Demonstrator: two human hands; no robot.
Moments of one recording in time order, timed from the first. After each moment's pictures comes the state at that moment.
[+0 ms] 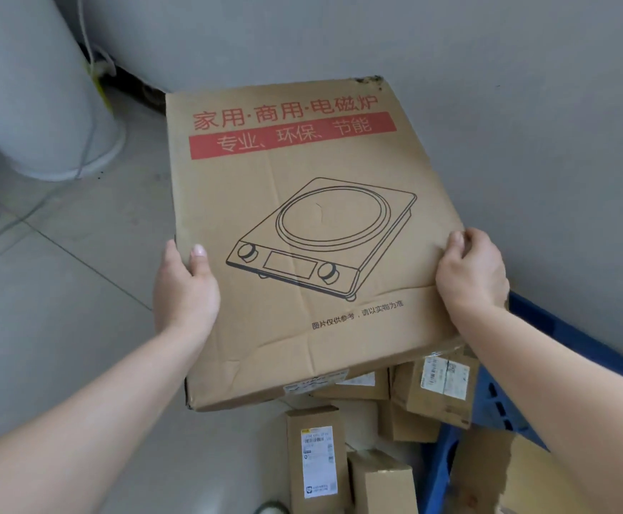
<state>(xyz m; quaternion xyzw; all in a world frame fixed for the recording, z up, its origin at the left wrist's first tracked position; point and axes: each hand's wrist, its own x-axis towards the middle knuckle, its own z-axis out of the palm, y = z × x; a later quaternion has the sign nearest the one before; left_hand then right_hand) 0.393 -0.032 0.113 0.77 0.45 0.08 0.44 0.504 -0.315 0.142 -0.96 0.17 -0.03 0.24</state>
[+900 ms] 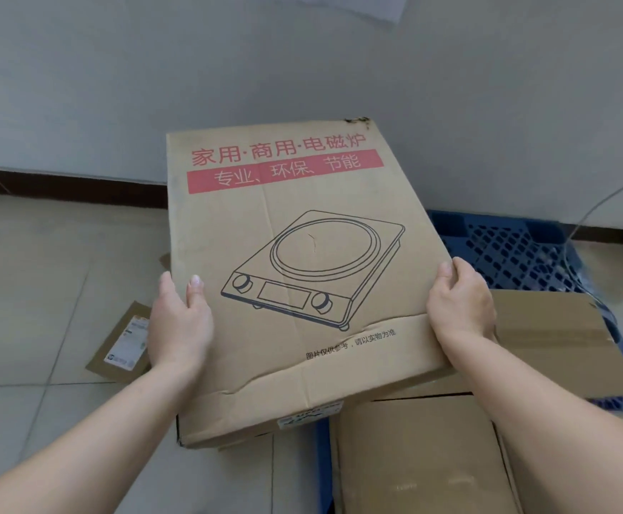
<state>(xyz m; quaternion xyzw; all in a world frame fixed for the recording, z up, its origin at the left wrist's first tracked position) 0.270 -0.290 0.179 0.86 0.19 -0.07 0.47 0.204 -0.580 0.219 -0.87 0.42 -0.12 0.21</state>
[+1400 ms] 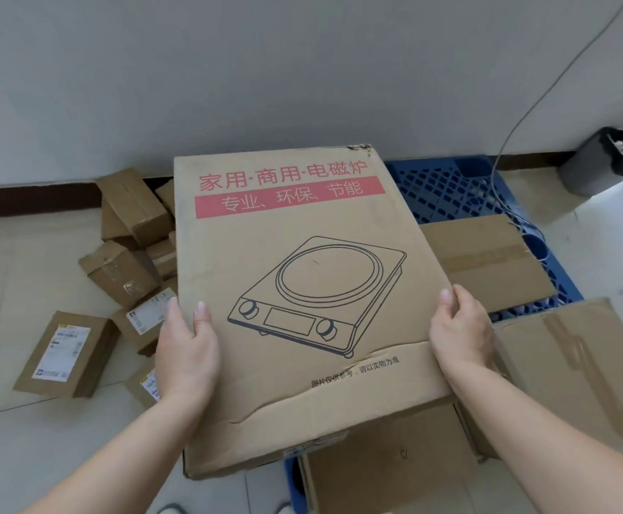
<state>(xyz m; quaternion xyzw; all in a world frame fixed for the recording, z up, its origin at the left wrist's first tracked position) 0.161 -0.397 0.157 0.87 0.09 -0.13 0.46 0.033 -0.670 0.185 -0.81 0.54 -0.12 0.21</state>
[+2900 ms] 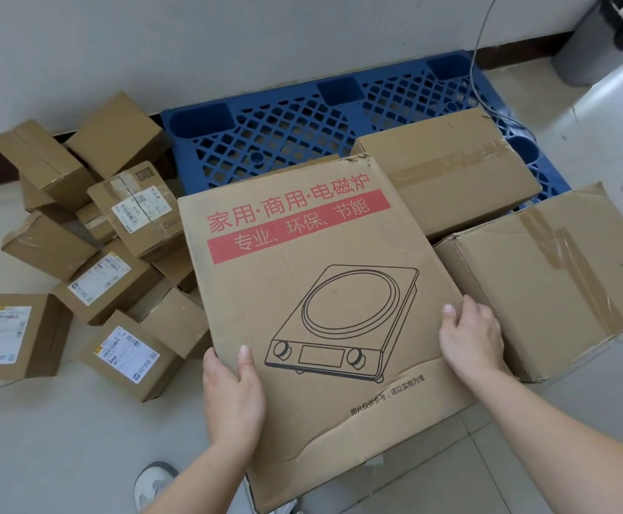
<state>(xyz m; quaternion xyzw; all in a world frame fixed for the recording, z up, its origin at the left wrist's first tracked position) -0.009 -0.479 0.053 0.87 0.13 -0.25 0.41 -0.135 -0.746 0.056 -0.79 0.58 0.04 0.17</state>
